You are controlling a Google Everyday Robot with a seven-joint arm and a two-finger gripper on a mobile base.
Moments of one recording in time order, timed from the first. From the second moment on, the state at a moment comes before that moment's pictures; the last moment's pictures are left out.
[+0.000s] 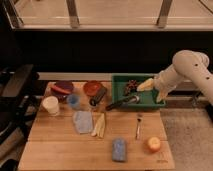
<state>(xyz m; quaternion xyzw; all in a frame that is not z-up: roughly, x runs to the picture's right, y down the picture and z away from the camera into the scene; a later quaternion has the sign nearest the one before) 0.242 0.029 0.722 -0.11 -0.28 -0.49 0.82</state>
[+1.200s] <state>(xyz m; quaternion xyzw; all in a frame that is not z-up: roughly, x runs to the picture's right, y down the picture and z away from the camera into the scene) 0.146 -0.016 0.733 -0.05 -0.30 -0.58 0.76</state>
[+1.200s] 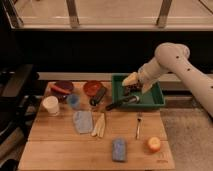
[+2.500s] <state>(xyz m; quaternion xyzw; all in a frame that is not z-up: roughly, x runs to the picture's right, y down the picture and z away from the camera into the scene) 0.046 -0.031 0.781 -0.01 -0.30 -0.63 0.72</state>
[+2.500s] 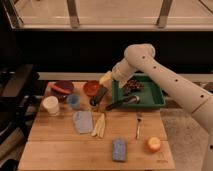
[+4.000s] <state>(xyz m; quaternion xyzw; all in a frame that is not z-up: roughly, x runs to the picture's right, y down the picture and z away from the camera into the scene) -0.009 0.016 0.894 -0.05 -0.38 -0.57 0.73</state>
